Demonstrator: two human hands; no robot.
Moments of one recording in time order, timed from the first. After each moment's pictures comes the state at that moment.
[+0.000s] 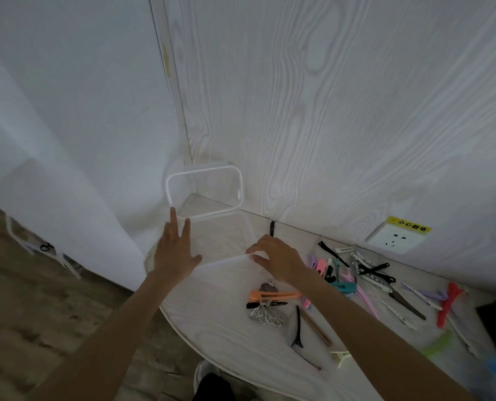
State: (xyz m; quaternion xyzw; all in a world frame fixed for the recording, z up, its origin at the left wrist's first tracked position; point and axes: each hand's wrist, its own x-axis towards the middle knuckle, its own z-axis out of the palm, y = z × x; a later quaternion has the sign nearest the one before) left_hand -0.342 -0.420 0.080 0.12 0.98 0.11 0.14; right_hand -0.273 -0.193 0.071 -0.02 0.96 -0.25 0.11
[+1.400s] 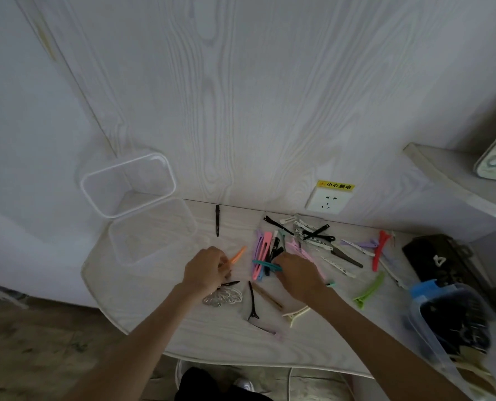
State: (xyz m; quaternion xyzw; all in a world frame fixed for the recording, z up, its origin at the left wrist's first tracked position) left_hand -0.264 -0.296 0.053 0.28 0.91 0.21 0.22; right_hand -0.149 -0.111 0.049 0.14 0.98 -0.11 0.09
